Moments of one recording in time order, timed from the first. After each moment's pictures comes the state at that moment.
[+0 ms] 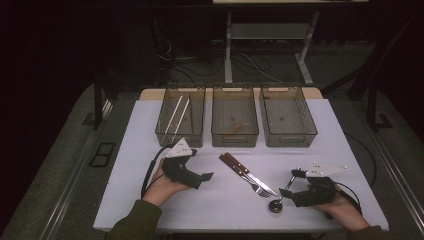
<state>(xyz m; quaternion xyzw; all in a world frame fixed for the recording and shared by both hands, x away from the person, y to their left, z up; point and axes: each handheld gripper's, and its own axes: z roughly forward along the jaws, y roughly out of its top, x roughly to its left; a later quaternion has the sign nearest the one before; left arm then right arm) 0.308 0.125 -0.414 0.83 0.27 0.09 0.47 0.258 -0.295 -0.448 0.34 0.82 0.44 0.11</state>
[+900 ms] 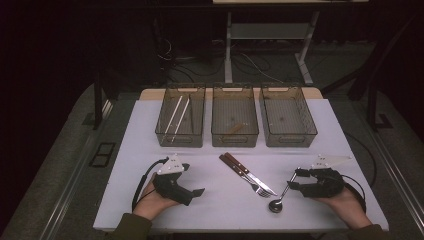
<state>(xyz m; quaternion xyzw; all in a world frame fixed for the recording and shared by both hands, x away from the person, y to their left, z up) 0.280 0.144 -0.432 0.85 0.26 0.08 0.46 0.271 -0.310 -0.429 0.36 0.84 0.39 0.10</state>
